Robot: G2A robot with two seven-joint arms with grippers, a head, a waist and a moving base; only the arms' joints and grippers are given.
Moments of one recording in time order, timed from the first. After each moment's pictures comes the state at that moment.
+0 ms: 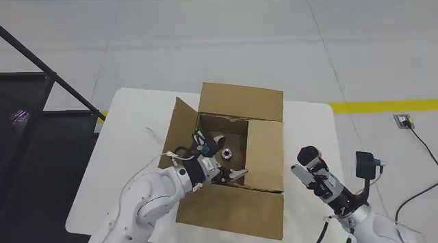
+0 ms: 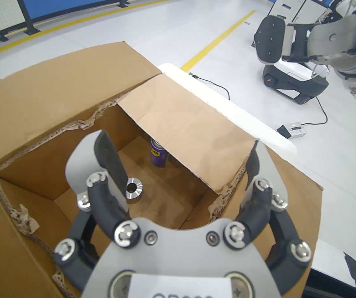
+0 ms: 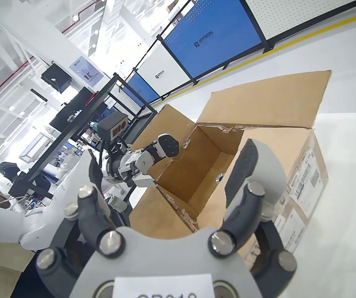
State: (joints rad) left arm 1.03 -1.17 -1.07 -1.73 0.97 -0.50 -0.32; right arm -1.54 -1.15 1.60 -2.00 -0.35 -0.51 0.30
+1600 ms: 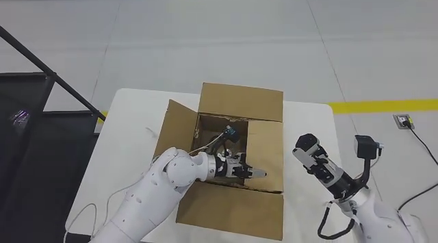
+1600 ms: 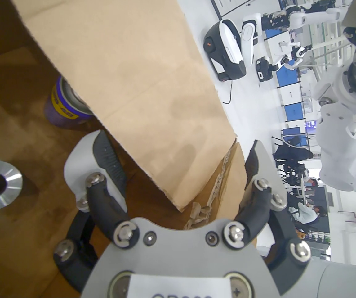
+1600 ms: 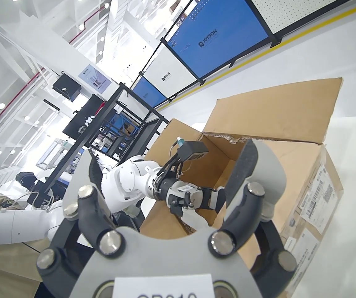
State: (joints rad) left arm 0.64 -1.32 -0.77 -1.16 0.19 -0.44 -0.79; right arm -1.42 -1.14 1.58 -1.97 -0.22 -0.43 0.39
